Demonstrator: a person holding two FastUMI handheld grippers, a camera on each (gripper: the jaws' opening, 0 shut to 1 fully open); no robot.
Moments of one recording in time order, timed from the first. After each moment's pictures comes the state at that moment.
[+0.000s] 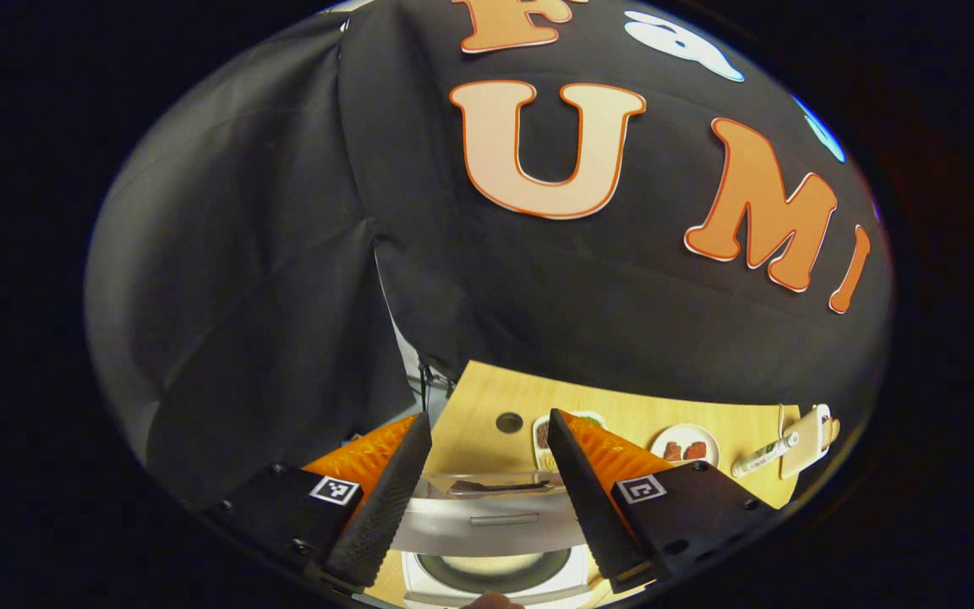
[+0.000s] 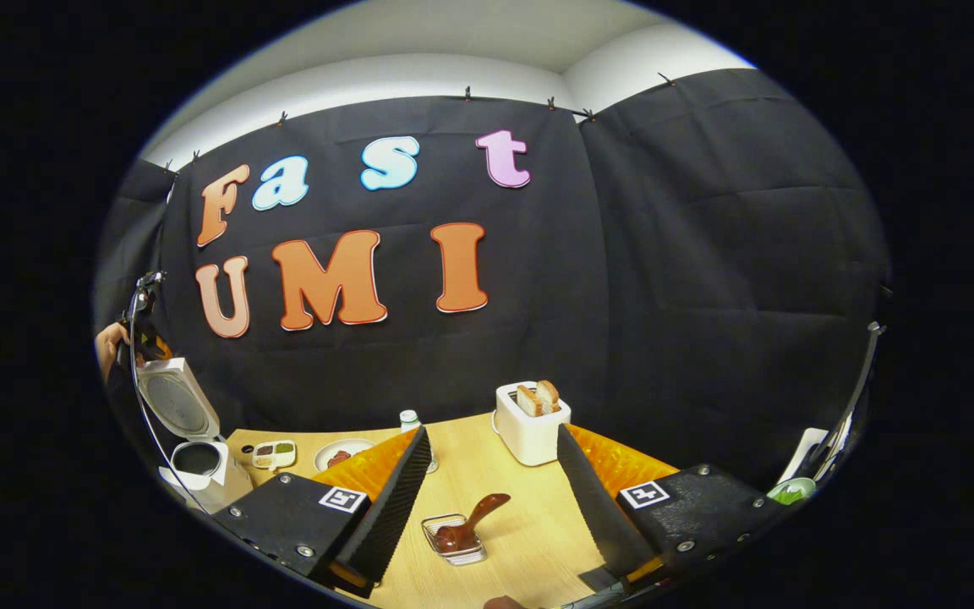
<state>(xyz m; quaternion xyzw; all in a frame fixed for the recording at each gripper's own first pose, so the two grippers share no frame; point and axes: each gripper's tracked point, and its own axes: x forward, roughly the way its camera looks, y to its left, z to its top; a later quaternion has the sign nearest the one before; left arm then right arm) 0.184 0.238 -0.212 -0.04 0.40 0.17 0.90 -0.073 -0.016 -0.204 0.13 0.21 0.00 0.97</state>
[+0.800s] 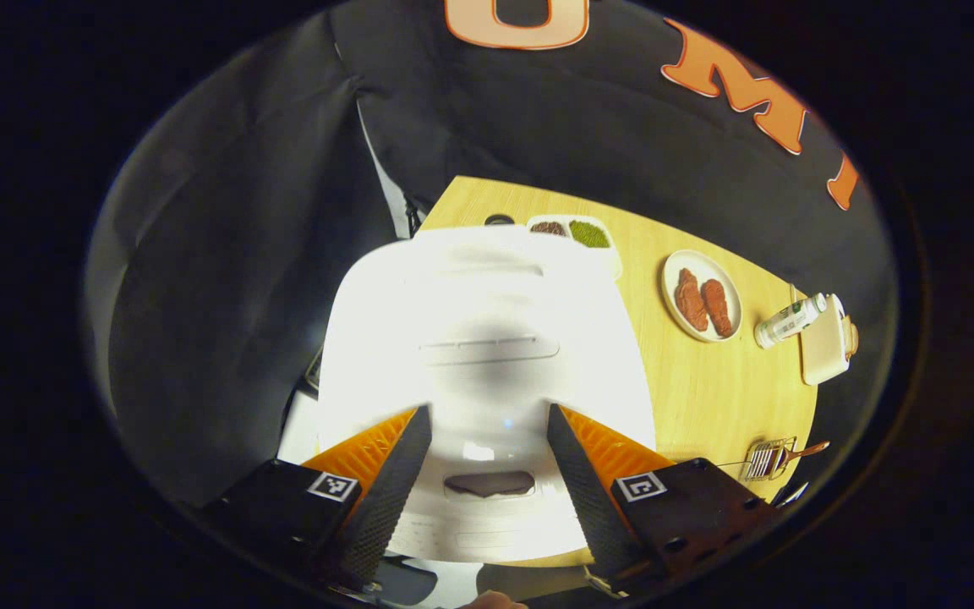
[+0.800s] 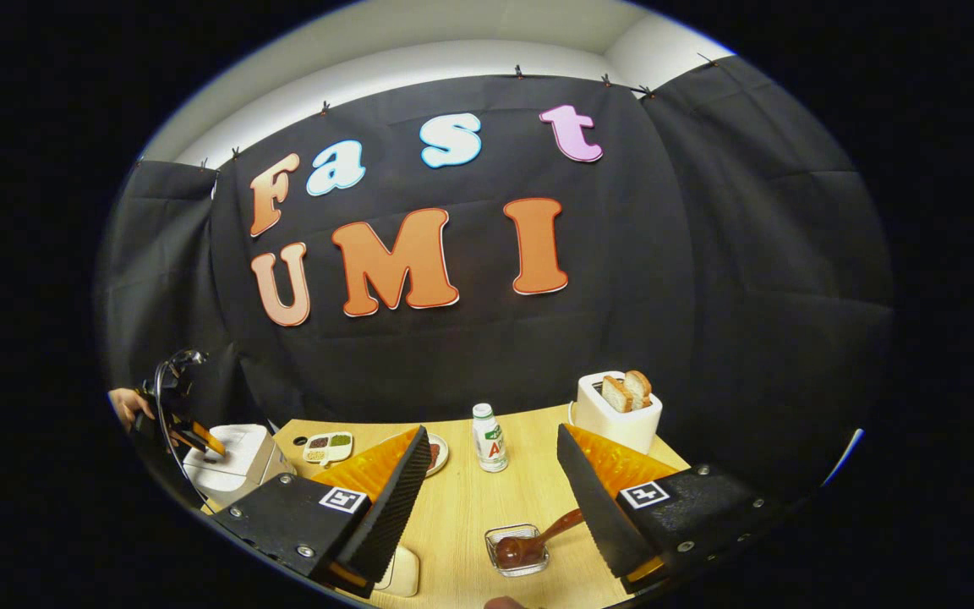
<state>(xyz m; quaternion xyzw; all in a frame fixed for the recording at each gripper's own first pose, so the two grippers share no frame) -0.001 0.170 -0.363 -0.05 0.55 0.16 0.82 -0.031 0.068 -0.219 0.15 0.23 0.12 0.95</state>
